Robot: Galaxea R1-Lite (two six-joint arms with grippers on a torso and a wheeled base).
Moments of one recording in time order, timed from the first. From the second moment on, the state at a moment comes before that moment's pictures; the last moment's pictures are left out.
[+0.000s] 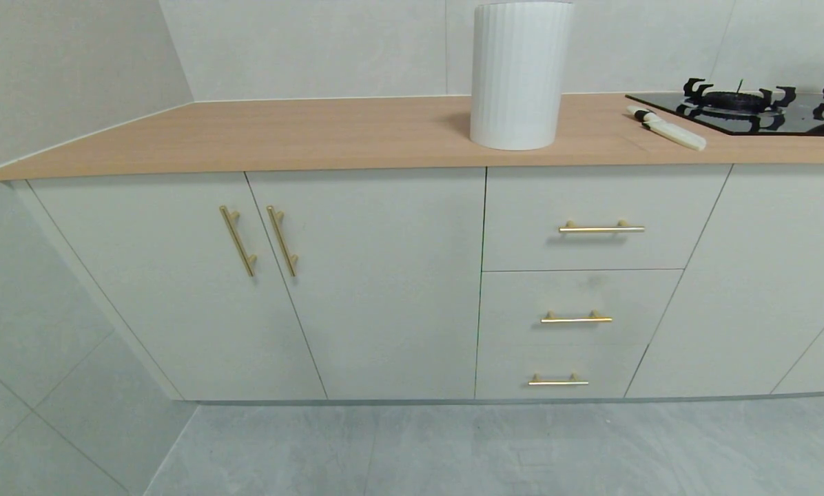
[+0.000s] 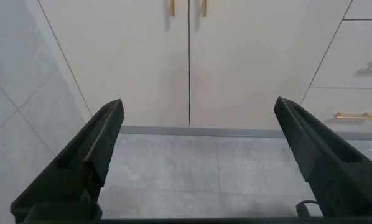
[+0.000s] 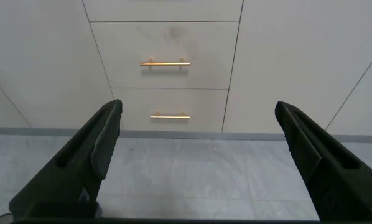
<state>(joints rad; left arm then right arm) 0.00 0.00 0.00 0.00 0.05 0.00 0.00 0.00 0.00 0.00 0.01 -0.01</state>
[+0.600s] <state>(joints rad) 0.00 0.00 0.00 0.00 0.05 -0.01 0.00 0.00 0.00 0.00 0.01 -0.01</state>
